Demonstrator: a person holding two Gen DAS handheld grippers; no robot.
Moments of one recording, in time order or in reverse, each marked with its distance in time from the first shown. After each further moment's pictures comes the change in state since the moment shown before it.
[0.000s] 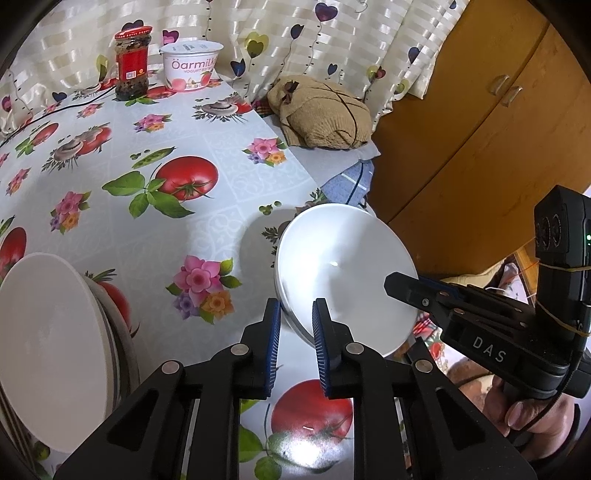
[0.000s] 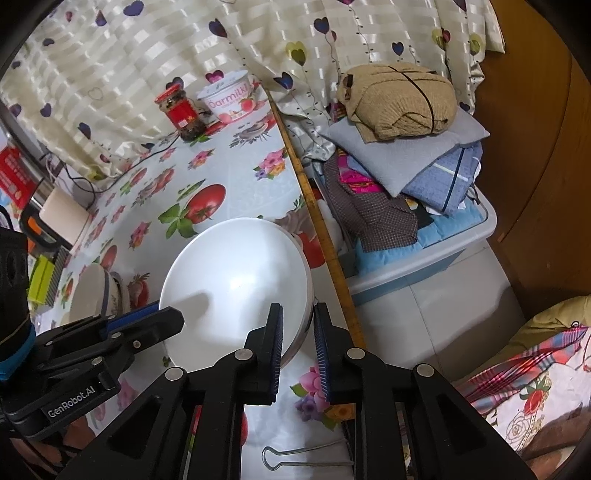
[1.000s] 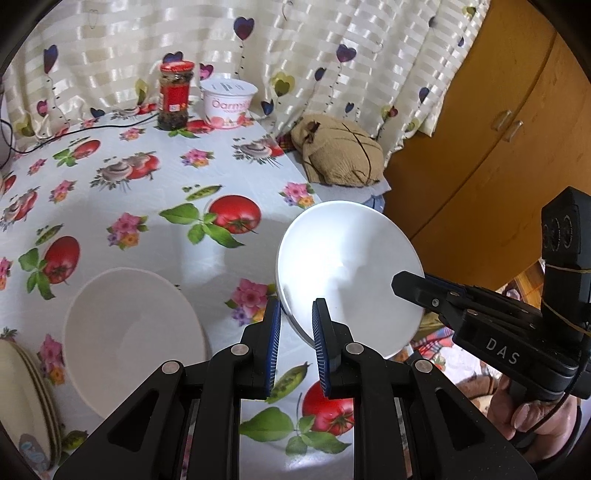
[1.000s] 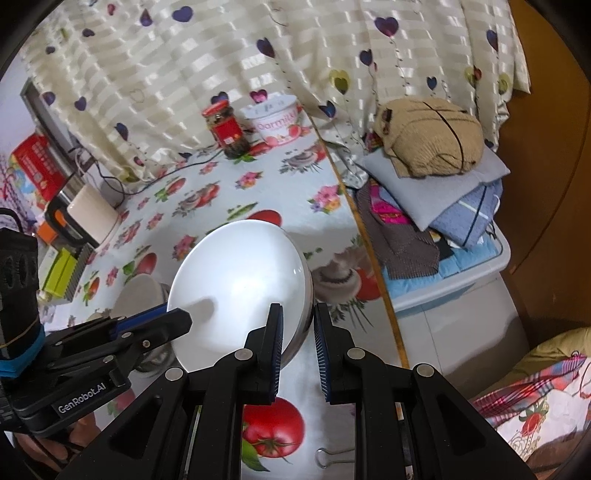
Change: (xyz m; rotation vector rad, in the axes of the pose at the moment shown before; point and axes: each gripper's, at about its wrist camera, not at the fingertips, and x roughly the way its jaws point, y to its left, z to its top) left arm -0.068 0.026 0.002 -0.050 -0.119 0.037; right arm -0.033 0.061 0.017 -0.099 -0.070 0.055
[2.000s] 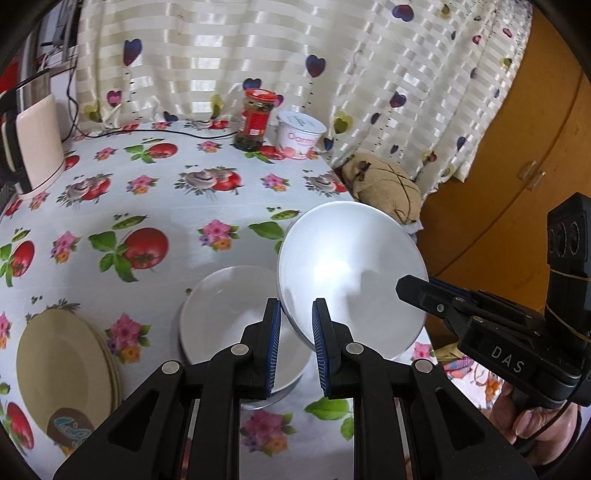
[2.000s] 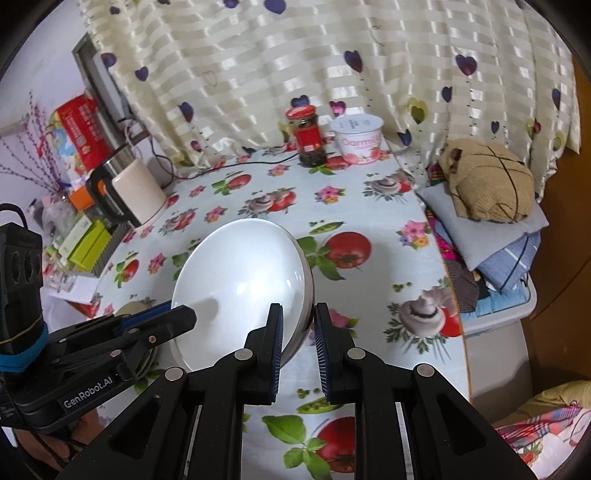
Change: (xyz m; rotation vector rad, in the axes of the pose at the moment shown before) left arm -0.067 0.066 -0.016 -0.127 -0.109 0.097; right arm 0.003 0.096 0.012 -0.170 -0.010 0.091
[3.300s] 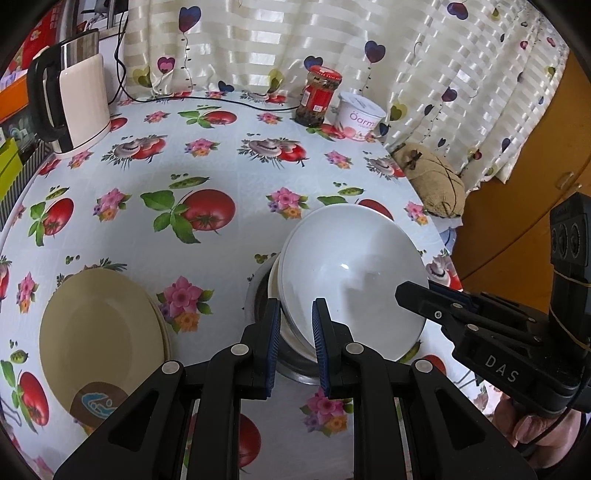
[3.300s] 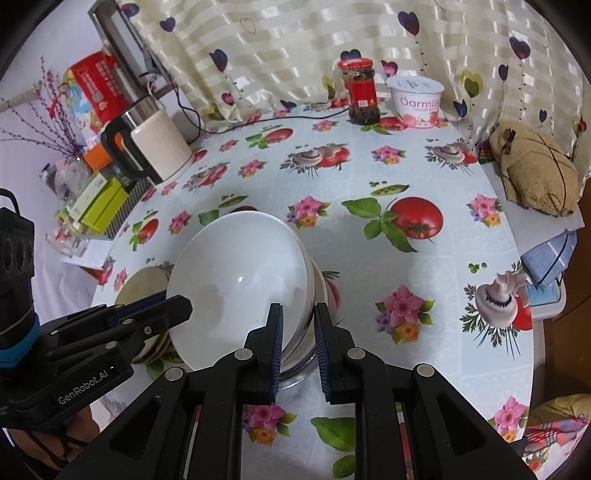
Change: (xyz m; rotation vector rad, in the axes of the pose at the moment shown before) left arm 0.004 0.051 -0.019 -0.086 0.072 0.125; right arm 0.062 0.044 -0.012 -0.057 0.142 0.077
